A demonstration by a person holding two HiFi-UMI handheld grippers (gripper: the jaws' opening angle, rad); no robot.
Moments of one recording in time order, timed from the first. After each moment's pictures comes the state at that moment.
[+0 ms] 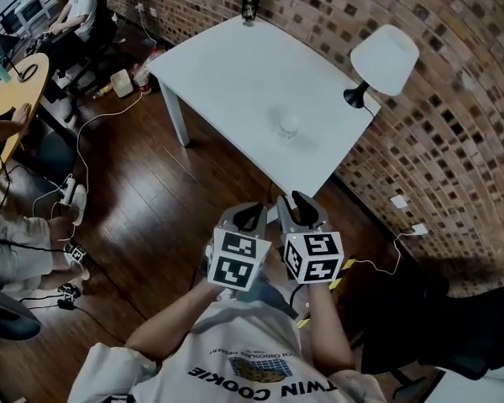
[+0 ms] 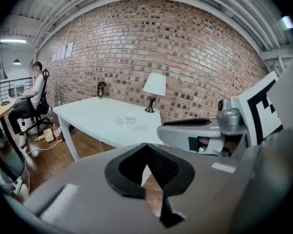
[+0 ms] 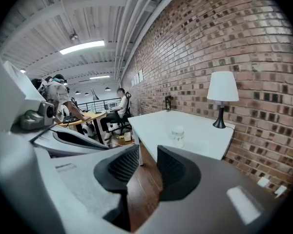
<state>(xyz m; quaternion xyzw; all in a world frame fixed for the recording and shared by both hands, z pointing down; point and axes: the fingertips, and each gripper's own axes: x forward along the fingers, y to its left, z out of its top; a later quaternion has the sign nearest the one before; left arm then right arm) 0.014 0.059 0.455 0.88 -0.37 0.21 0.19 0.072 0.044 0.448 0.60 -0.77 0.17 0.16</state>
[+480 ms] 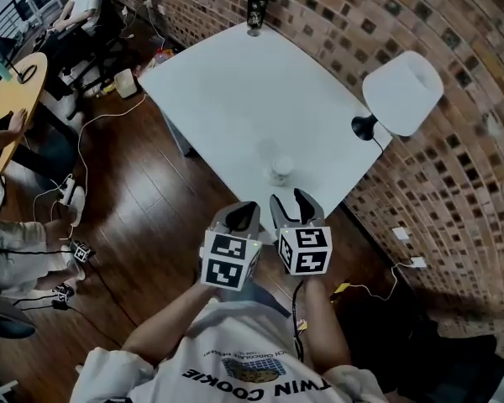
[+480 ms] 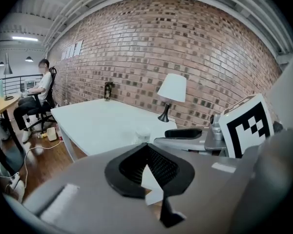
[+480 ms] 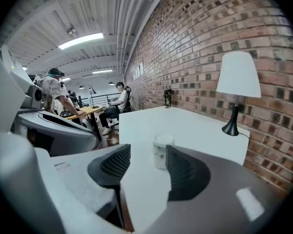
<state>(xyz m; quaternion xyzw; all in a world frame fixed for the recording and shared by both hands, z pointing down) 0.060 -0.076 0.469 0.86 -0.42 0.19 0.21 0.132 -0.102 0.495 0.56 -0.78 0.18 0.19</state>
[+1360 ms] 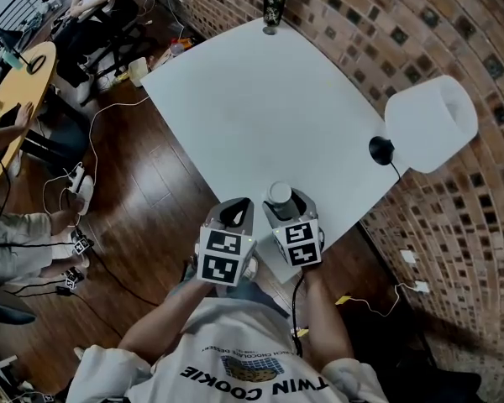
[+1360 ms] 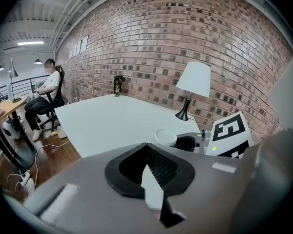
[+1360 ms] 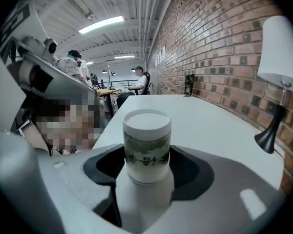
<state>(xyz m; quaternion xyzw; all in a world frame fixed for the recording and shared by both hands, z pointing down) 0.067 -0.168 0.503 0.82 -0.47 0.23 0.23 0.136 -0.190 0.581 0.44 -0.84 0.15 0.29</state>
